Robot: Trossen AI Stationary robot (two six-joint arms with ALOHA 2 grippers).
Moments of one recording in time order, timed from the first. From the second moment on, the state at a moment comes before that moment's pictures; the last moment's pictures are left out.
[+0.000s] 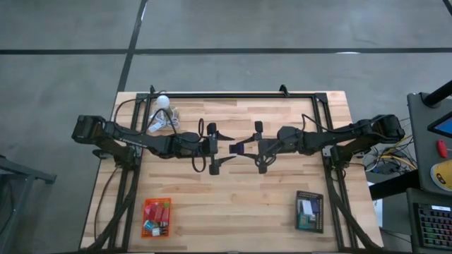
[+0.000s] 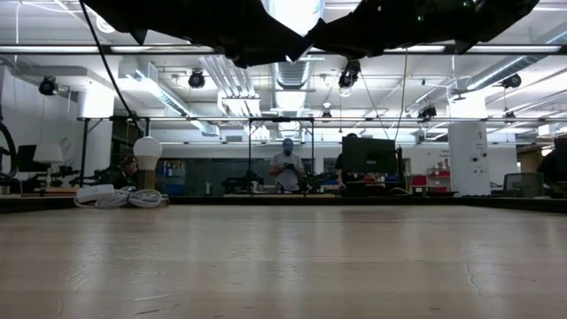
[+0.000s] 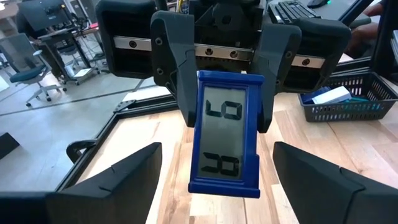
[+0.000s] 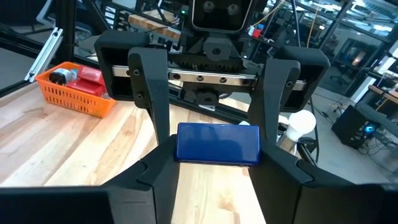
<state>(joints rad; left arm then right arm) -0.07 1.50 0.81 0.46 -0.18 0.21 0.02 1.36 0.68 0.56 -0.01 -0.30</state>
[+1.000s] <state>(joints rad) -0.07 1.38 0.80 0.01 -0.18 0.13 0.17 1.27 0.77 0.00 0.00 0.21</state>
